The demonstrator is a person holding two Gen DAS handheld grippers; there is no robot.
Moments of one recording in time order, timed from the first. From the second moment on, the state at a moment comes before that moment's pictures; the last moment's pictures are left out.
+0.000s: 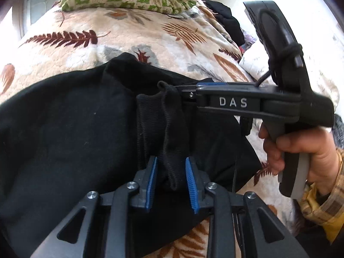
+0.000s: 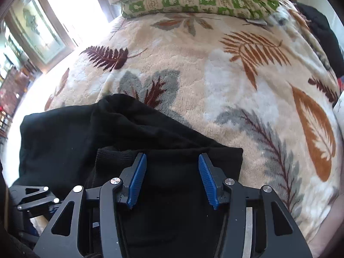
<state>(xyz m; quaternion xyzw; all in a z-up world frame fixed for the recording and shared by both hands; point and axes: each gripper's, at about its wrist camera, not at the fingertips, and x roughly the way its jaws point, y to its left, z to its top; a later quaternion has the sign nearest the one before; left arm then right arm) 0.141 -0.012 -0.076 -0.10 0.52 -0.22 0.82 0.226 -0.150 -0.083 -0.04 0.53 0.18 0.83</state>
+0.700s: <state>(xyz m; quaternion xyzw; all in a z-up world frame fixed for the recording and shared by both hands) 0.136 -0.021 -0.074 -0.07 0.52 -0.20 0.83 0.107 -0.172 -0.089 -0.06 0.50 0.14 0.85</state>
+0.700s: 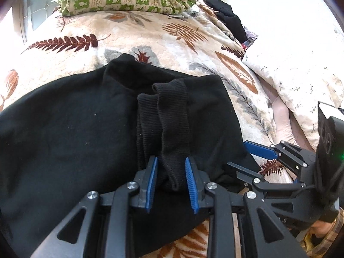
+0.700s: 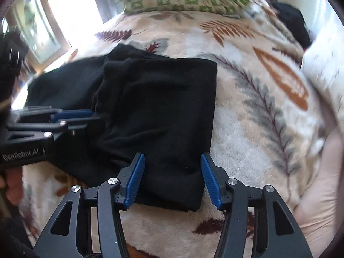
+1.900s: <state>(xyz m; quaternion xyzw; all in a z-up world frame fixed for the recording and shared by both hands) 0.086 0.089 -0.066 -0.05 0.49 -0.07 0.87 0.084 -0.125 -0.082 -0.06 0.50 0.16 0.85</state>
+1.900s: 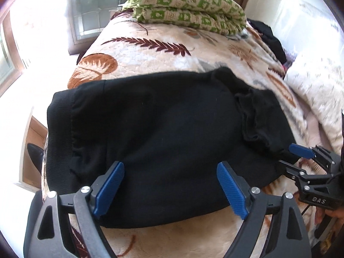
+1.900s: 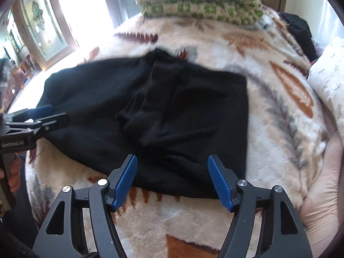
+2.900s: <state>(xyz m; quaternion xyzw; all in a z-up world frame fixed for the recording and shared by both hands) 0.071 0.149 -0.035 -0.05 0.47 -0.03 0.88 0.054 -0.046 -0.057 -0.14 0.44 0.23 0.85</state>
